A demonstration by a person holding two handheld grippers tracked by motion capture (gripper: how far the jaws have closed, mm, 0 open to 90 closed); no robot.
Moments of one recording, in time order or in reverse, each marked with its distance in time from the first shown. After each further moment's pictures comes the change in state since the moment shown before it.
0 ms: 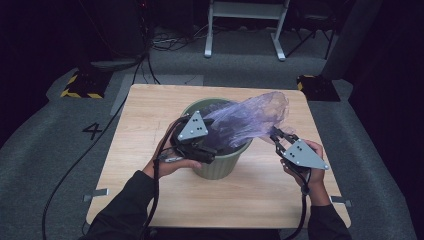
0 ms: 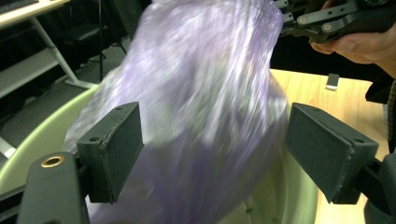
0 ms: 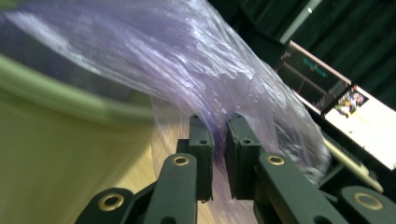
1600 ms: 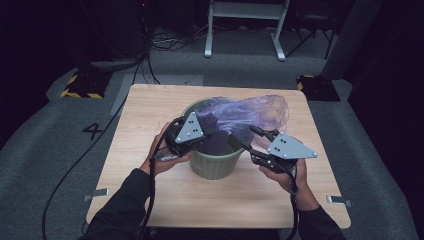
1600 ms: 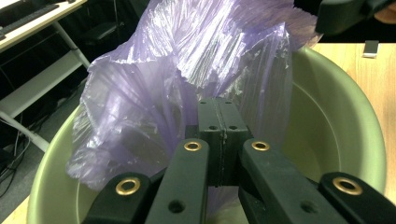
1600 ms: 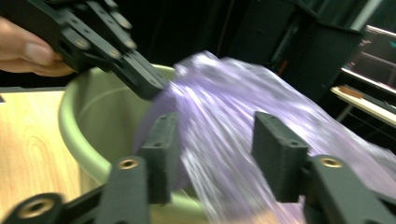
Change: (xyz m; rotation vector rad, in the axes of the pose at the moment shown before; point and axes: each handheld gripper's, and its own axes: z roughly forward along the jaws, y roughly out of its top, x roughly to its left) left arm 0.019 -0.026 -0.009 0.045 0.076 0.070; right arm 0.019 0.044 0.013 -0.015 0.236 0.215
